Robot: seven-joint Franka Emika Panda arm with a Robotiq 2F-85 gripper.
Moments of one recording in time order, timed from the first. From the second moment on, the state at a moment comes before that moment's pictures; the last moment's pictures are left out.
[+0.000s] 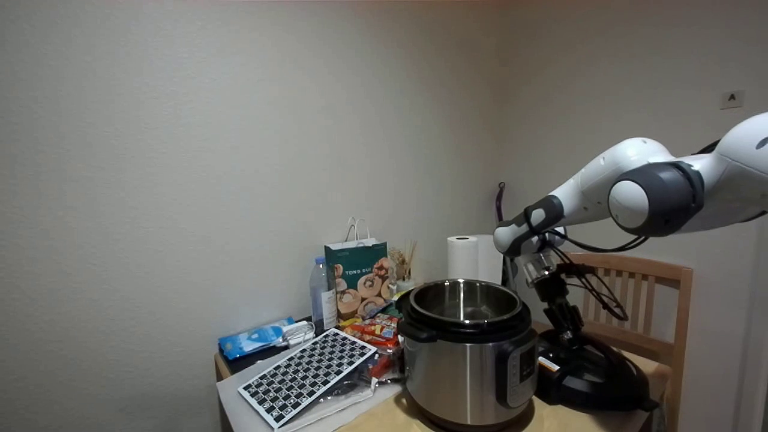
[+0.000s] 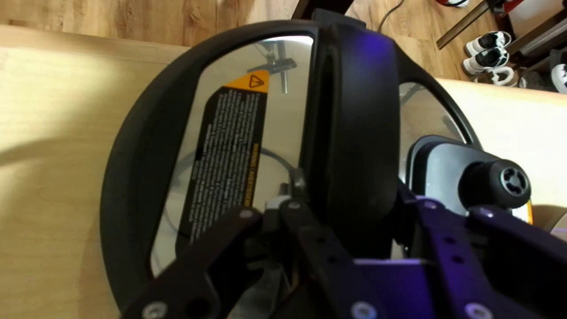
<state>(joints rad) -0.47 1.13 -0.09 -0.97 -0.04 1.40 -0.58</state>
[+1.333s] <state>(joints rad) -0.58 1.24 -0.02 -0.77 0.14 0.94 -0.59</state>
